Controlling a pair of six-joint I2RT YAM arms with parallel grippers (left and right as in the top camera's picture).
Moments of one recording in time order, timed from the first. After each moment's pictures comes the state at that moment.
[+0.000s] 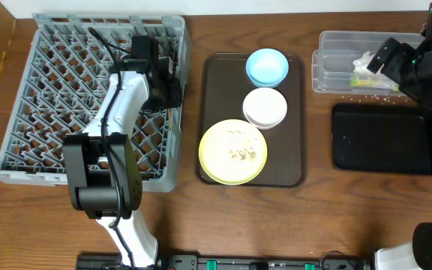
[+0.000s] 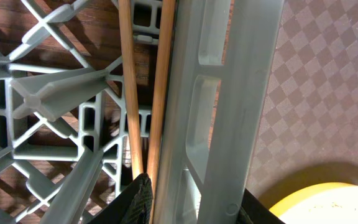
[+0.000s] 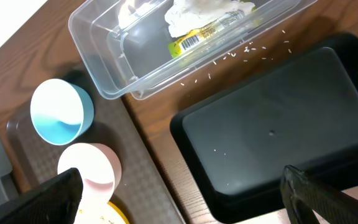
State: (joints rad) left arm 0.00 1.96 1.50 -0.84 0.17 -0.14; right arm -0.06 1.67 1.78 -1.21 -0.05 0.56
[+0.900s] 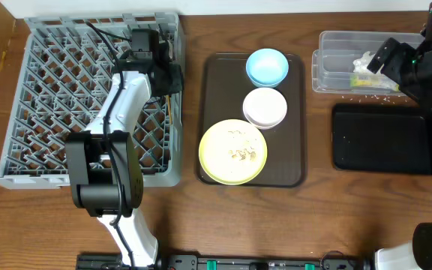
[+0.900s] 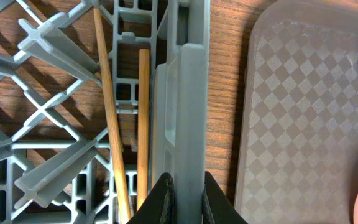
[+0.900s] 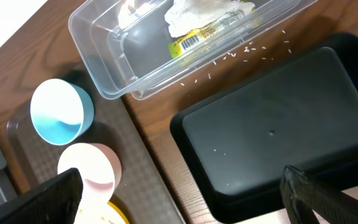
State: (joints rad) left arm -0.01 1.98 1.49 -0.62 0.17 -0.17; right arm -0.06 1.67 1.78 -1.21 -0.05 0.56
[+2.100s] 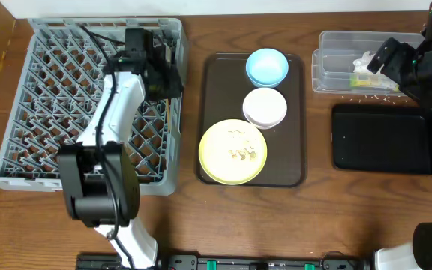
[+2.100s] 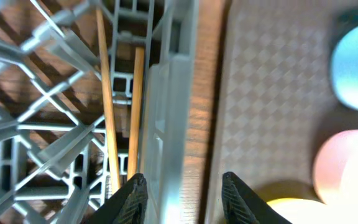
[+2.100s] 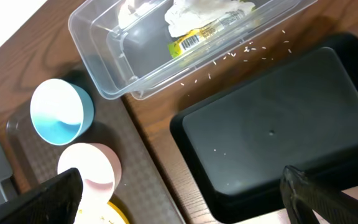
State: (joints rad) left arm 0.00 1.89 1.50 -0.76 0.23 -0.17; right arm -0.06 1.67 1.78 -1.21 -0.05 0.56
